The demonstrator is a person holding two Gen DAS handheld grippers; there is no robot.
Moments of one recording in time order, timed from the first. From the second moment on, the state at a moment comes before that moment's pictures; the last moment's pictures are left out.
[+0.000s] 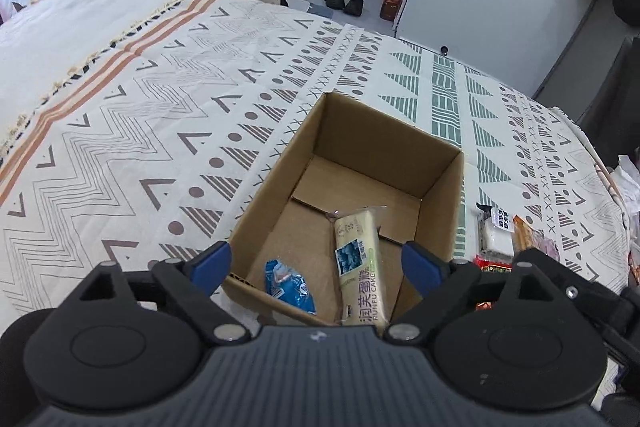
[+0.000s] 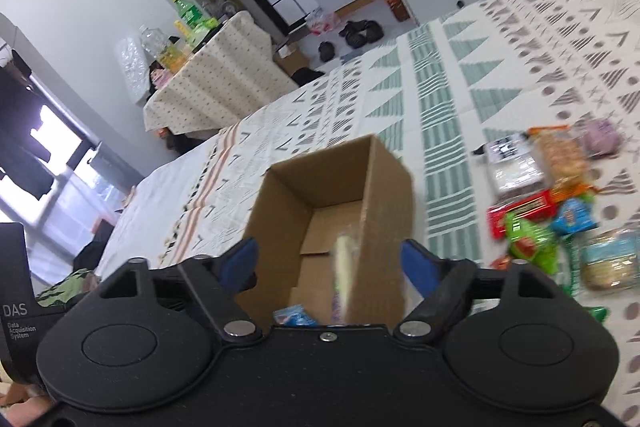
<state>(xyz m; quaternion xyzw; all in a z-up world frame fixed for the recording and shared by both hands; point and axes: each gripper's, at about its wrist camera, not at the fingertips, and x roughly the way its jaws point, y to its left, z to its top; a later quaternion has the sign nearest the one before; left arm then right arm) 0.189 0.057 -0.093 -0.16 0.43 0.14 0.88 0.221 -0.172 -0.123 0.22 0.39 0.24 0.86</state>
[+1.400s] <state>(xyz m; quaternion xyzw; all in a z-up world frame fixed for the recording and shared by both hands) 0.167 -0.070 -0.086 -0.14 0.44 0.07 0.88 0.178 -0.318 -0.143 0.24 0.40 0.13 0.87</state>
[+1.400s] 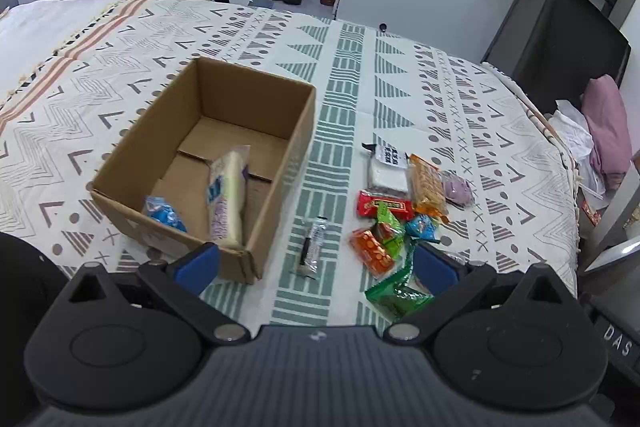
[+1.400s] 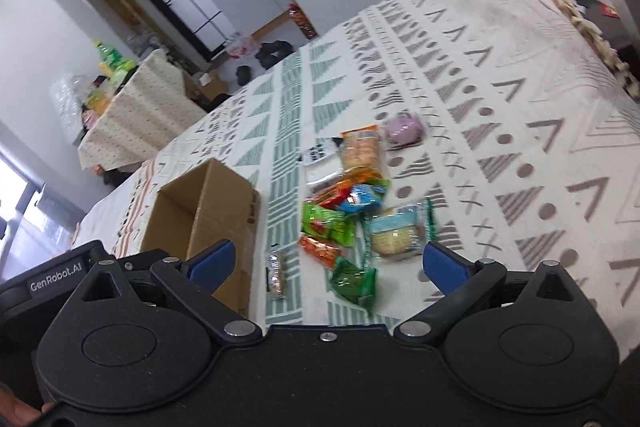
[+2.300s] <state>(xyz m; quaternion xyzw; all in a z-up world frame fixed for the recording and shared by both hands) 0.204 -0.117 -0.172 -0.23 0.51 0.06 0.83 0.203 -0.350 -0.193 0.34 0.46 0.05 0.82</state>
